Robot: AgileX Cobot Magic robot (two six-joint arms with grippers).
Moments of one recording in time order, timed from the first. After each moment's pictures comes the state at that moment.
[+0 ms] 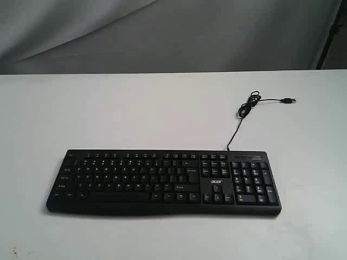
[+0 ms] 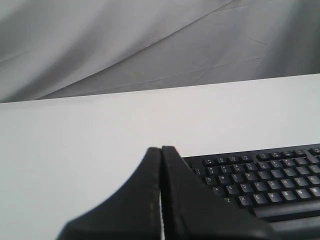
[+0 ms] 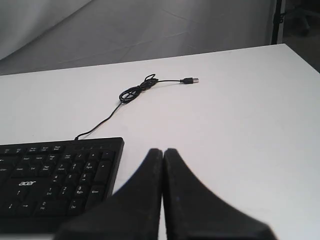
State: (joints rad) left arm -0.17 0.00 0.00 0.04 0.26 -0.02; right arm -0.01 0.01 0.00 0.14 0.36 -0.02
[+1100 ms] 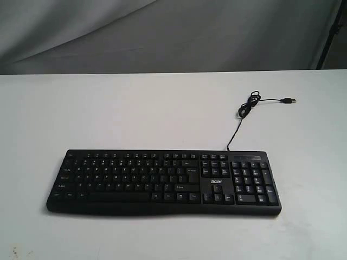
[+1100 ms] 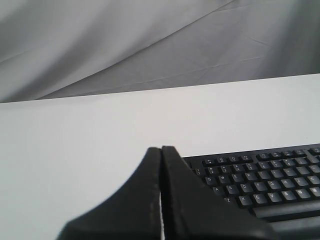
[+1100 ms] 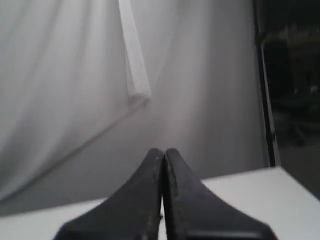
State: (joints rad) left arm -0.17 0.00 0.00 0.04 0.26 -0.02; right arm -0.01 0.01 0.00 0.20 -0.10 -0.02
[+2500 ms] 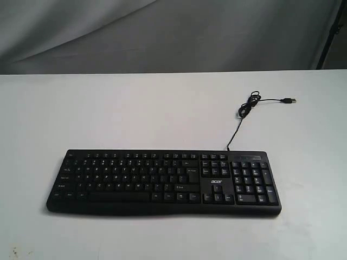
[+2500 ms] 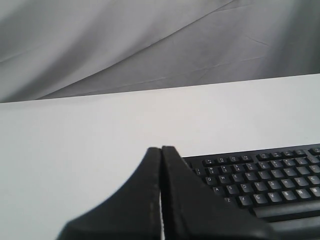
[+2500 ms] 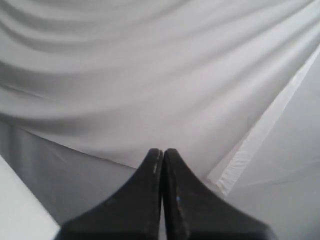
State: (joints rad) left arm -0.17 0.00 0.00 0.04 0.26 -0.02; right arm 0.07 1.09 -1.09 -1.48 -0.46 0.98
